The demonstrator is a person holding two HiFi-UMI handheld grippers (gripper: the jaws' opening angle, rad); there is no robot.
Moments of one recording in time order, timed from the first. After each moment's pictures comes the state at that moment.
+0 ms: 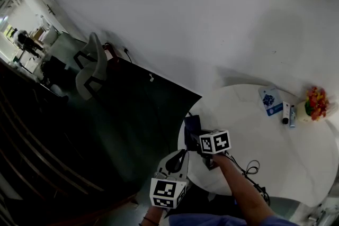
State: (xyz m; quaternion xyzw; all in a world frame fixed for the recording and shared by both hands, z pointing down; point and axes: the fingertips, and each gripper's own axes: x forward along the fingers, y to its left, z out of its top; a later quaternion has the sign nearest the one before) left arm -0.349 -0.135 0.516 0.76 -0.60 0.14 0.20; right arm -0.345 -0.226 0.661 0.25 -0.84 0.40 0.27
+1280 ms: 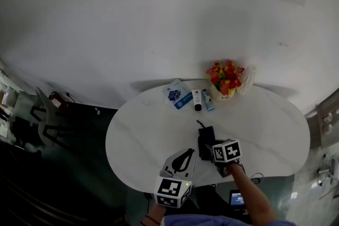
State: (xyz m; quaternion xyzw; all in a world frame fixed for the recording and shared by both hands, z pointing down) left arm 0.038 -0.137 0.479 0.89 -0.39 0.14 0.18; right arm 0.122 -0.173 0.661 0.46 -0.74 0.42 0.25
